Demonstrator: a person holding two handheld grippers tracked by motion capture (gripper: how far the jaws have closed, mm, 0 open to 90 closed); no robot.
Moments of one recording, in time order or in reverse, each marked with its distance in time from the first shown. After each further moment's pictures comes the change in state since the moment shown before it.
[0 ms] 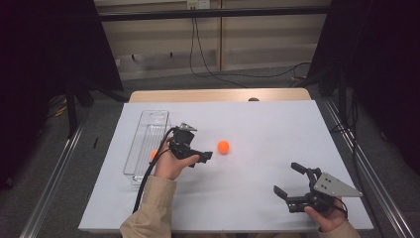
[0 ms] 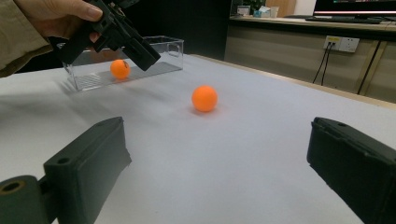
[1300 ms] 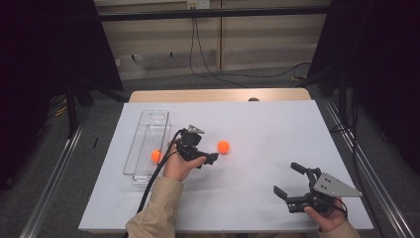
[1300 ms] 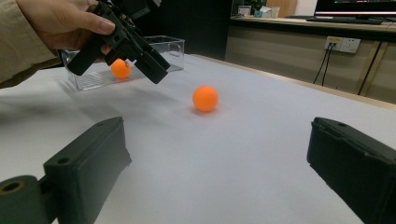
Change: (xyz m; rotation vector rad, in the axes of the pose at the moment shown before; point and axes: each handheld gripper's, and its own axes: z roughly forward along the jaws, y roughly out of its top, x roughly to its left) left arm -0.009 -0.001 0.023 -0.007 0.003 0.011; right arm 0.000 0.000 0.000 -0.002 0.004 -0.004
